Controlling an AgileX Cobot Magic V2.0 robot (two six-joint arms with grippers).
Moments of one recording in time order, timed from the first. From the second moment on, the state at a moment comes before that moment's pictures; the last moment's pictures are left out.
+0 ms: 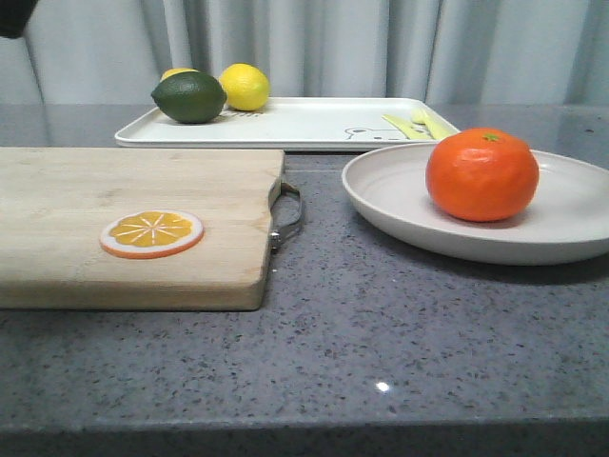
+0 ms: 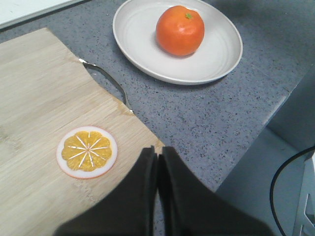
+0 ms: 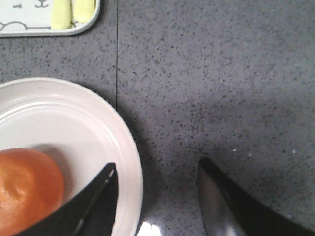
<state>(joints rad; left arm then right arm) -0.75 0.82 -0.75 -0.28 0.59 0.05 0.09 1.24 -1.04 0.03 0.76 0.18</state>
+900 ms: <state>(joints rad) -0.75 0.77 -0.72 -0.28 0.58 0.04 0.10 1.55 -1.13 0.16 0.90 0.13</state>
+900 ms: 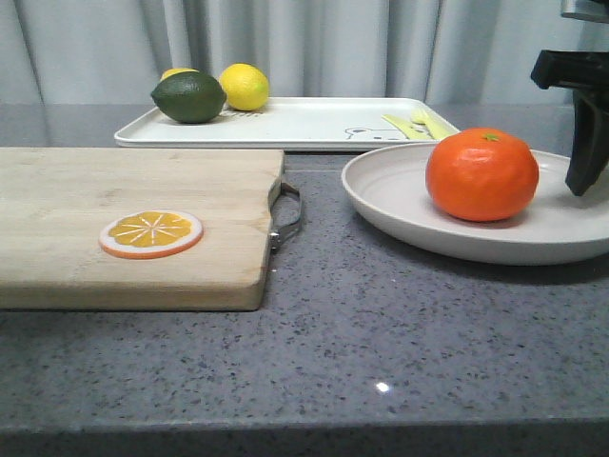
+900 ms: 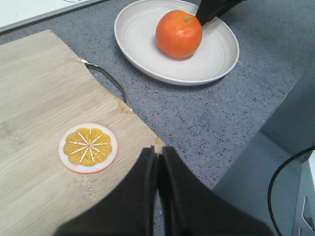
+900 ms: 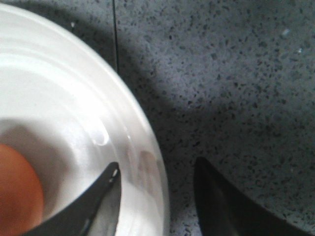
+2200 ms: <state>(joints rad) -0.75 0.77 -0.72 -0.28 0.56 0.04 0.06 1.74 -1.55 0.39 0.98 -0.02</state>
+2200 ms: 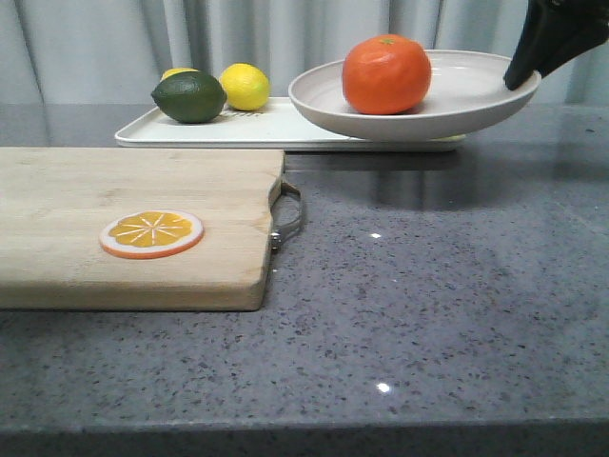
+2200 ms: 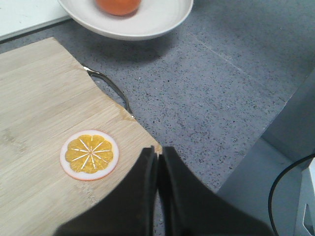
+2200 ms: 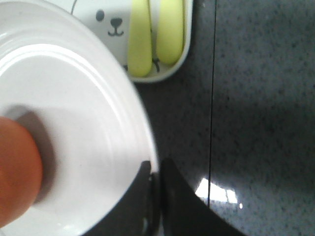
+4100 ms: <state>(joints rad) -0.75 0.83 -0.72 -0.28 0.51 0.04 0.11 2.44 -2.48 0.52 1.09 0.01</state>
